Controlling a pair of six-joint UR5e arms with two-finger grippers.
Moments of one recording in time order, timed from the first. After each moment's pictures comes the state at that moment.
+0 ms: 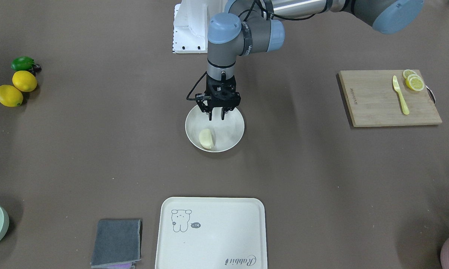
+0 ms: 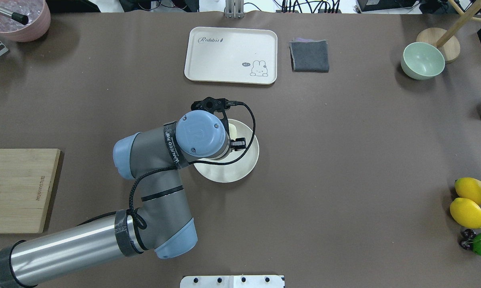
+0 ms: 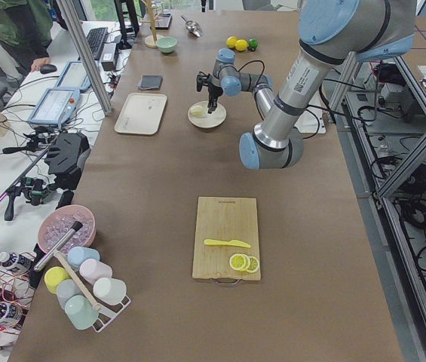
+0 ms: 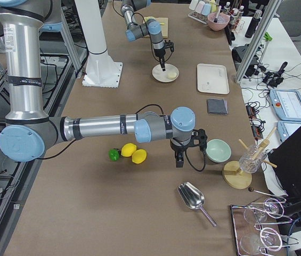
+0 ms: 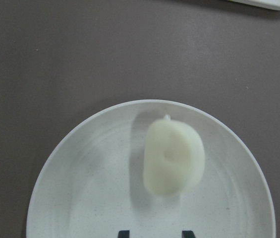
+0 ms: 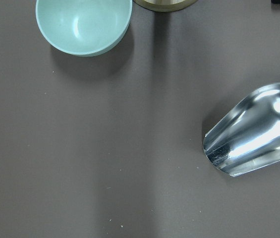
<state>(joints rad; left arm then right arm) -0.43 -2.34 -1.57 -1.70 -1.64 -1.38 1.49 -1.57 1.68 -1.49 2.41 0.15</state>
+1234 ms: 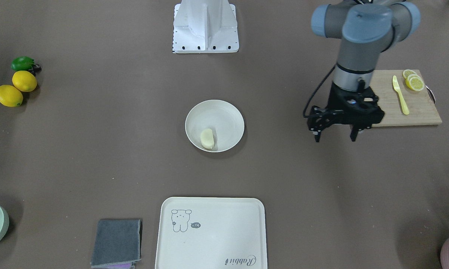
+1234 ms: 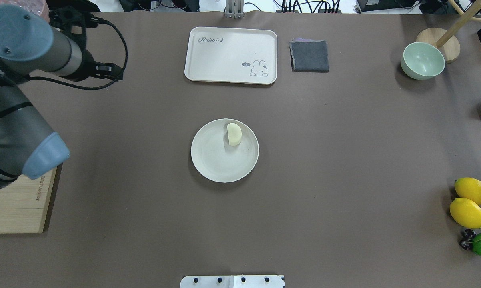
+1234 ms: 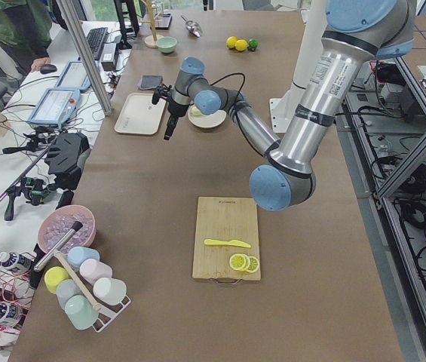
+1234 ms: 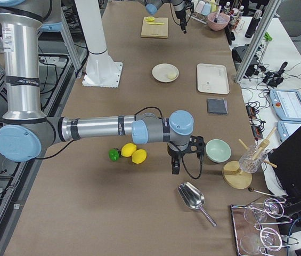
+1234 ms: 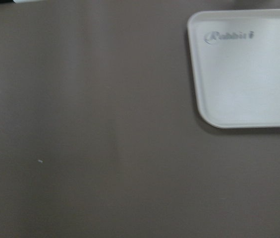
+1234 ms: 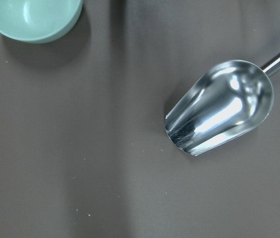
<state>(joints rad) -0.91 -1.96 -1.86 -1.65 -1.78 -0.85 1.51 -1.60 1.69 -1.55 2.33 0.15</state>
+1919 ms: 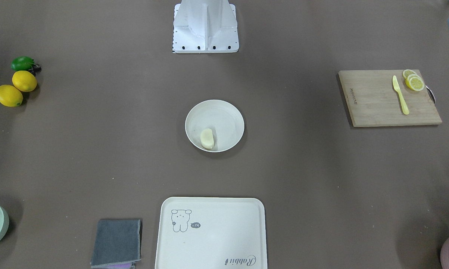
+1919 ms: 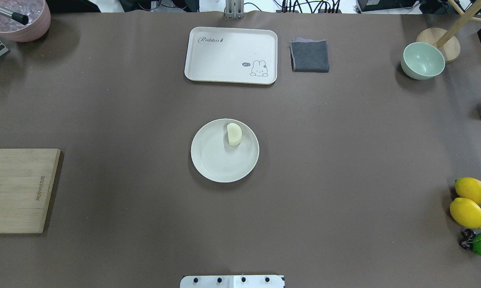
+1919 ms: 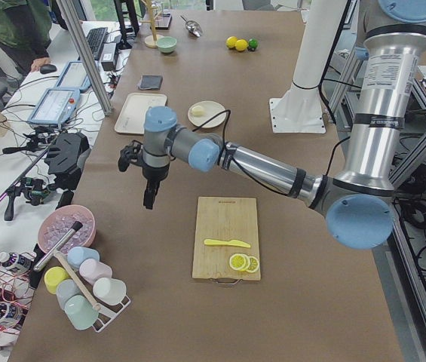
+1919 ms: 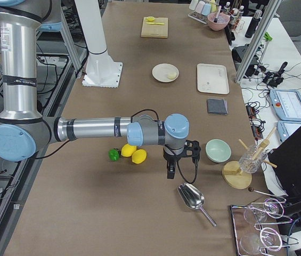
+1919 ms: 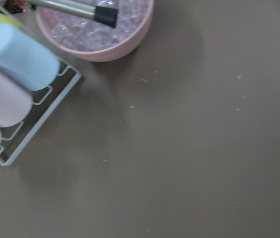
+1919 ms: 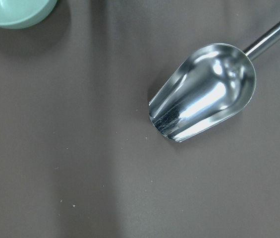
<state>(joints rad) -1.49 -1.66 -1.70 -1.67 -2.21 -0.20 1.51 -1.62 1.70 -1.56 2.32 0.14</state>
